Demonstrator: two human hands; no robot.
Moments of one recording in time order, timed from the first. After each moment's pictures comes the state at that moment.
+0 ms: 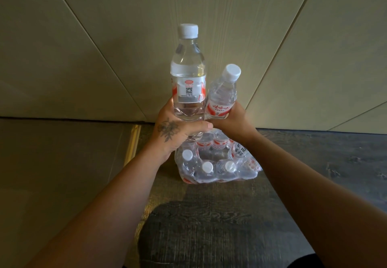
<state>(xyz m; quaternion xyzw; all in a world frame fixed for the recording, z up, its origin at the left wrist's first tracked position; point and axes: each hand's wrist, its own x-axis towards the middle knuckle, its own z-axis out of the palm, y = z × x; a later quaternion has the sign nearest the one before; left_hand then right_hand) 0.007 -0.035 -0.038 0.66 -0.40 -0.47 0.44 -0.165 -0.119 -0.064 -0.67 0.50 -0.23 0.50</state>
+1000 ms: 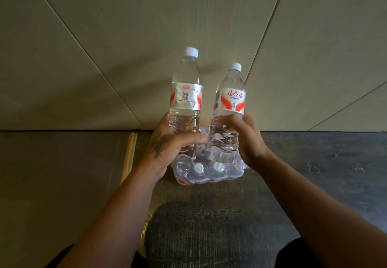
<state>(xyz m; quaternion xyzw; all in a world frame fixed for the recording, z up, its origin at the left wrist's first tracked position) -0.013 -0.001 0.015 0.64 -0.37 -0.52 0.42 -0.215 -0.077 -0.007 -0.51 0.42 -0.36 0.66</state>
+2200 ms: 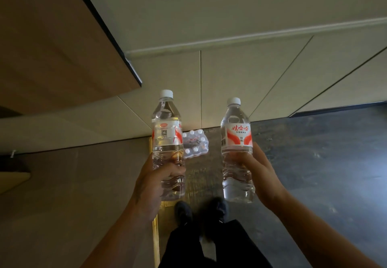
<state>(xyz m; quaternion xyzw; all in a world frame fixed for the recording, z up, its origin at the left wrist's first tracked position) -0.088 0.189 0.646 0.63 -0.19 -0.64 0.40 -0.350 0.144 0.621 -0.38 0.57 -0.33 0.65</state>
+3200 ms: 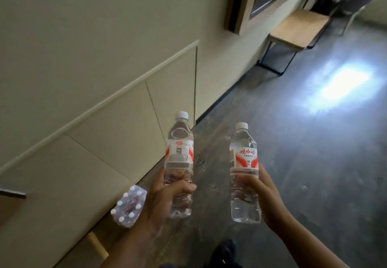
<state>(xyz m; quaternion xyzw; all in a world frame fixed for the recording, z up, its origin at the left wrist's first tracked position) -0.322 0.190 0.732 0.46 -0.47 -0.73 0.17 -0.538 0.342 0.700 -0.18 0.68 -0.57 0.42</state>
